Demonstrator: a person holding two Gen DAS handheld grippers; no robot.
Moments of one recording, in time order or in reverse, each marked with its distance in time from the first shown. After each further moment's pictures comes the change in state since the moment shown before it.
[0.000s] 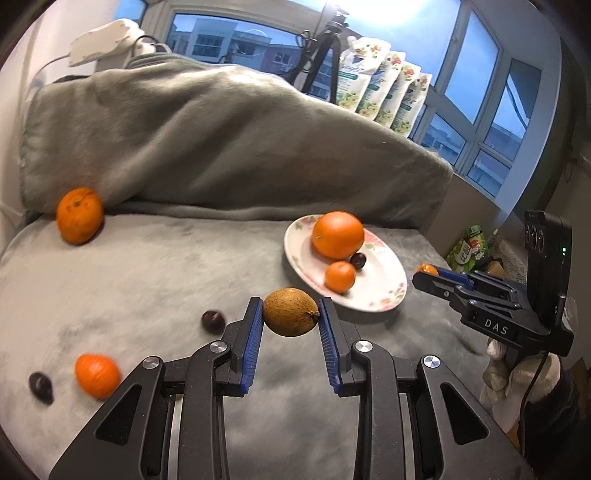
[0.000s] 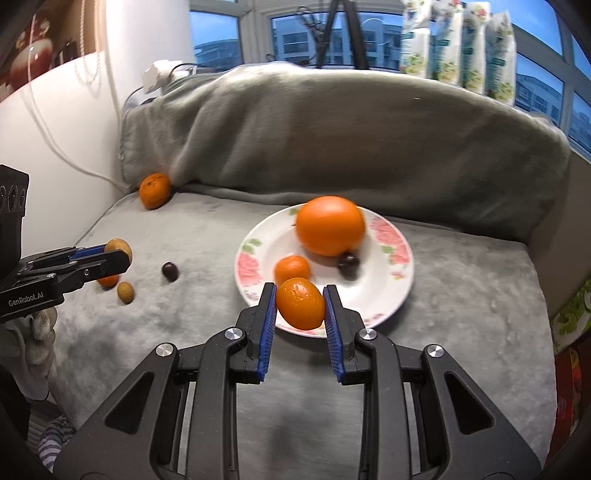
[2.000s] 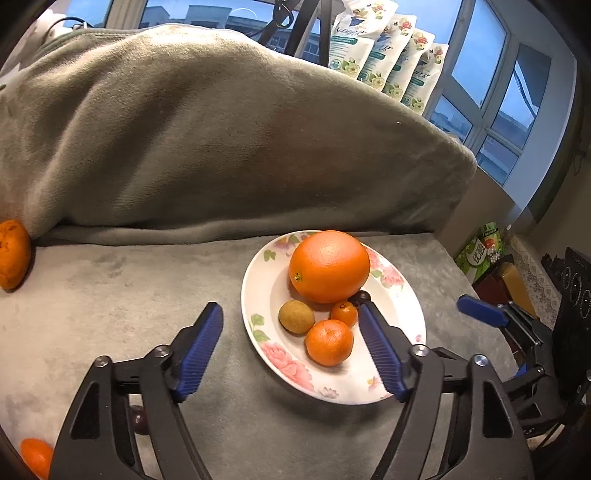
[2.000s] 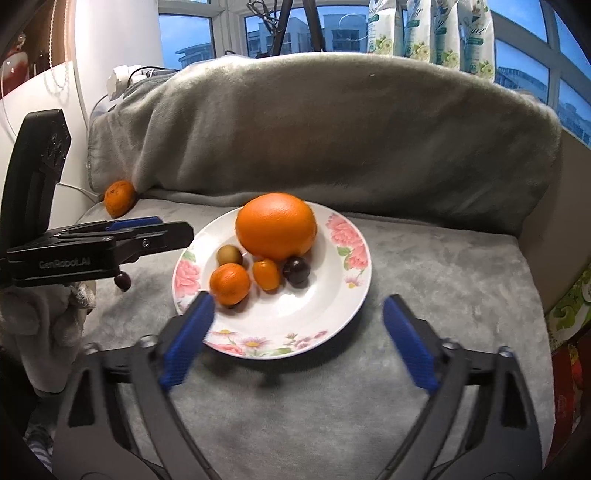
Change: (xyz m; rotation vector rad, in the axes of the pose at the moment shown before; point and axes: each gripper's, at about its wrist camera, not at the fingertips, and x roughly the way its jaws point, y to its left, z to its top) left arm 0.097 -0.024 0.042 0.016 0.077 0.008; right arm 0.028 -0.042 0.001 0.031 -0.006 -0.053
